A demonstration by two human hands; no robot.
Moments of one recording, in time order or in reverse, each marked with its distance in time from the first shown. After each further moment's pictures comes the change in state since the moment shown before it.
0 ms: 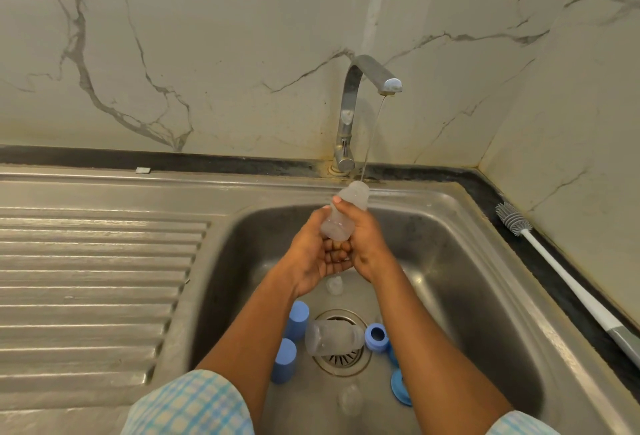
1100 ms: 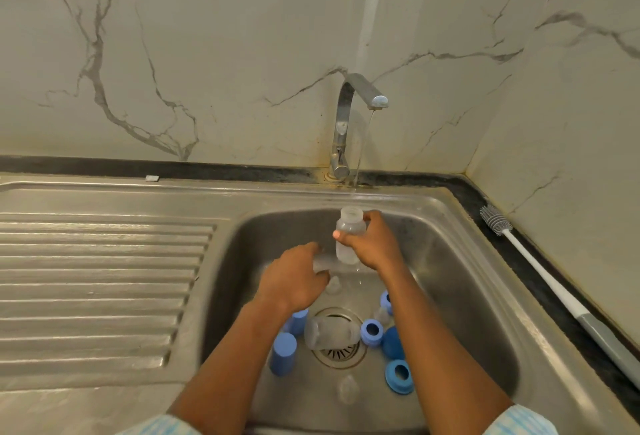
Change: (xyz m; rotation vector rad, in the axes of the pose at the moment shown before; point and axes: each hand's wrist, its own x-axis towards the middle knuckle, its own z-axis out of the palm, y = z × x) left_hand -0.055 0.000 -0.016 1.427 0.239 0.277; right_hand -0.035 -0.023 -0.021 -0.764 0.163 -0.151
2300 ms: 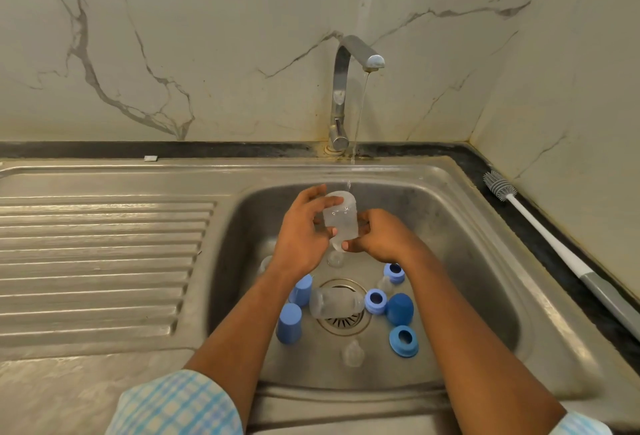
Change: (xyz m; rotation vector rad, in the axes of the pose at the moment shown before) left_hand 0.005 0.010 0.012 -0.521 0.241 0.172; right_hand -0.031 0.008 -0.020 -0.375 -0.290 -0.102
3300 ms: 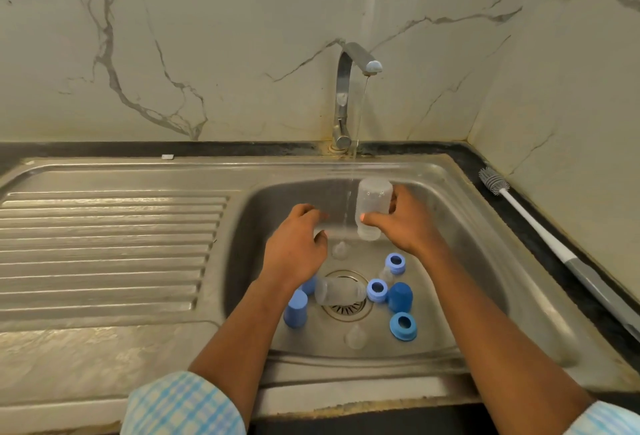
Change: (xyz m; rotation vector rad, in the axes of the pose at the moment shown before) left_hand -0.040 0.015 -0.025 0.475 -0.023 0.000; right_hand -0.032 0.002 -0.019 0.237 0.300 0.025
